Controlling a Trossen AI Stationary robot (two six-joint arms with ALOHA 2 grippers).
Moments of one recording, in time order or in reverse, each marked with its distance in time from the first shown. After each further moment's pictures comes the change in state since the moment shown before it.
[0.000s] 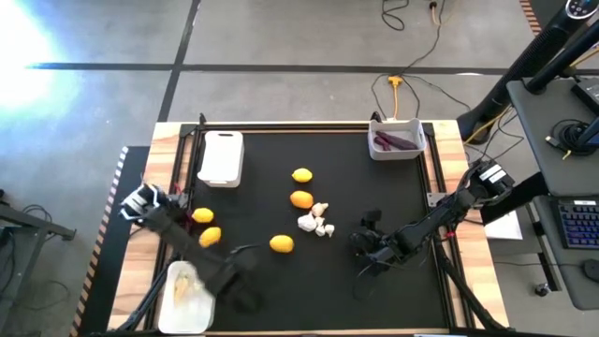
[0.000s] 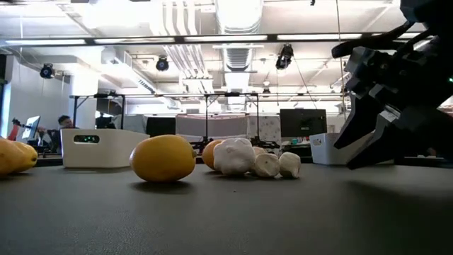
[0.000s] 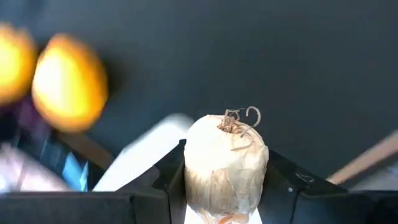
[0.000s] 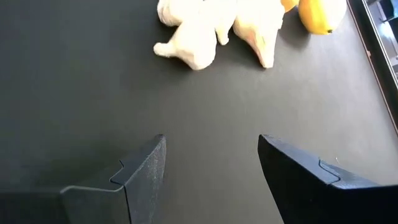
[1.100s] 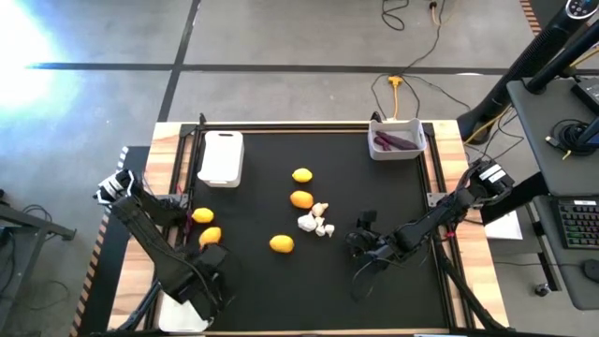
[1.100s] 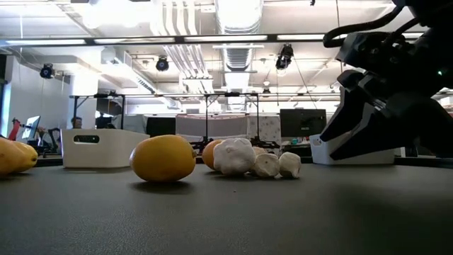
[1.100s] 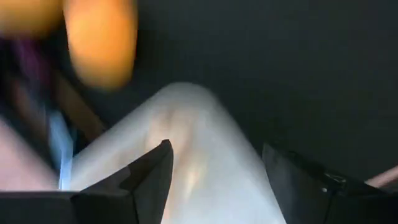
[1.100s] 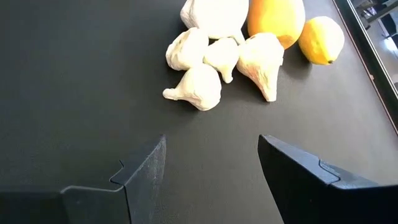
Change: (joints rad) left arm -0.163 -0.235 -0.243 0.111 -0.174 -0.419; right arm -0.015 0.000 0.000 0.139 0.001 -0.086
